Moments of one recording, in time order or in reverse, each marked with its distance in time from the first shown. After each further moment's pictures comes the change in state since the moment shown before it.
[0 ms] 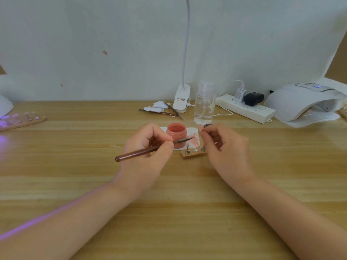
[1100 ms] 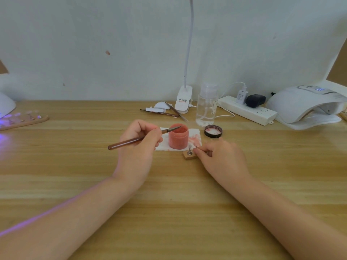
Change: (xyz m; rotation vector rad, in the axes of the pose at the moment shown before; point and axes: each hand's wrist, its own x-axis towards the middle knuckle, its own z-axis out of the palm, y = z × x) left_hand 0.014 -0.017 -0.005 -0.165 0.238 -0.197; right_hand 0.000 -0.001 0.004 -0.553 -0.350 0.151
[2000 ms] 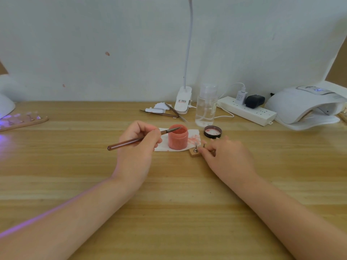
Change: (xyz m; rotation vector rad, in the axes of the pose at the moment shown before) left_hand 0.001 -0.001 -0.001 0.006 0.000 -0.018; right_hand 0.003 0.006 -0.007 -0.173 -0.034 0.017
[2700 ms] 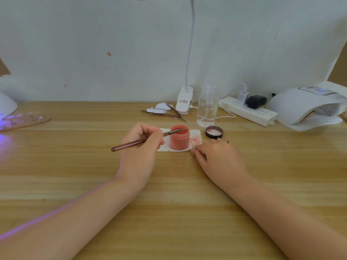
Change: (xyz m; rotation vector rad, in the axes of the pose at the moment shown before) left_hand -0.001 -0.003 0.001 0.048 0.019 -0.001; right_hand -0.005 -0.015 0.002 -0.064 -0.010 -0.169
